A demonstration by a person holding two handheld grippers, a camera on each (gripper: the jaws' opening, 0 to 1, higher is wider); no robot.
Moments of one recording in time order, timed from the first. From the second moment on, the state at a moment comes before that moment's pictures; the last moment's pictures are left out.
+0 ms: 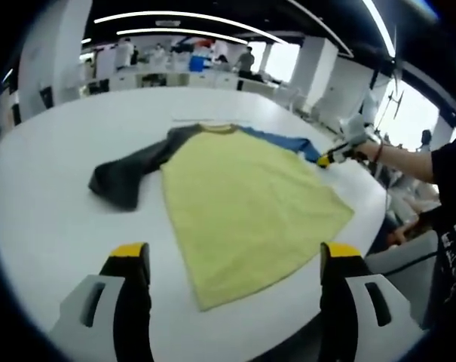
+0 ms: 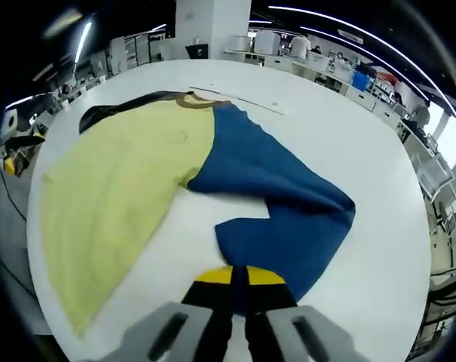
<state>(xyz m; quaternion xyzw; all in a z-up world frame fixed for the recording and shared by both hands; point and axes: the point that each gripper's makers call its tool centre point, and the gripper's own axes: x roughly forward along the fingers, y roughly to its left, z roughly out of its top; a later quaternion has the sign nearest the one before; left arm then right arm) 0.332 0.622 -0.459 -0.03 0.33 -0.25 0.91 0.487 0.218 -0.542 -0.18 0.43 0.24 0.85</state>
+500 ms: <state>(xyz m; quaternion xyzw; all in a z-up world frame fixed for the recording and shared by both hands) 0.327 0.620 -0.453 -0.02 0.32 -0.26 0.91 0.508 0.187 -0.500 -0.14 0.39 0.18 0.89</state>
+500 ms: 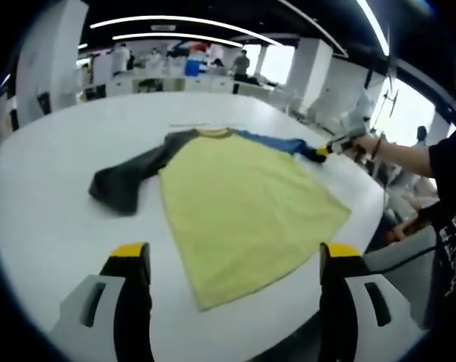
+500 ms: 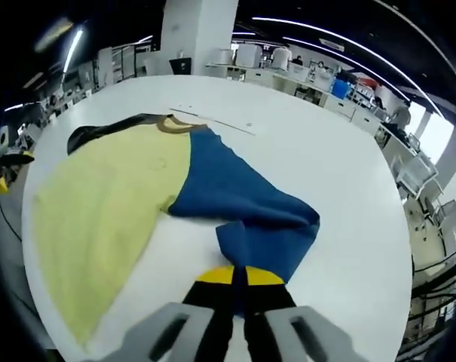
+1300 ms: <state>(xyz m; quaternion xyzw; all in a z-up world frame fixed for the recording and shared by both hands) 0.333 0.619 -0.440 0.02 0.30 -0.28 0.91 0.510 0.098 -0.467 -0.14 0.39 0.04 0.91</state>
